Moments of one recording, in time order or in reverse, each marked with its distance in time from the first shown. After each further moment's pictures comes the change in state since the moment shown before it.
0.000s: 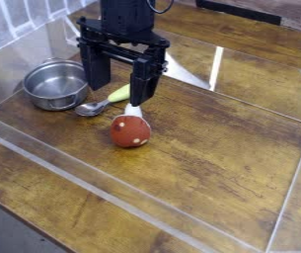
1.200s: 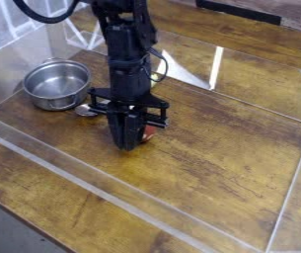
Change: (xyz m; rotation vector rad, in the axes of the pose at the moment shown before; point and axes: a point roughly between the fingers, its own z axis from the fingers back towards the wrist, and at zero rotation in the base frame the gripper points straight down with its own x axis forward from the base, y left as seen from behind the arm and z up) arm 0.021 0.007 -0.091 -0.093 0.056 0.131
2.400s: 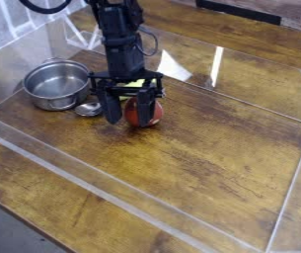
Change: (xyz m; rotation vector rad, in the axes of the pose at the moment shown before) arm 0.036 0.020 0.014 -0.116 0.007 0.083
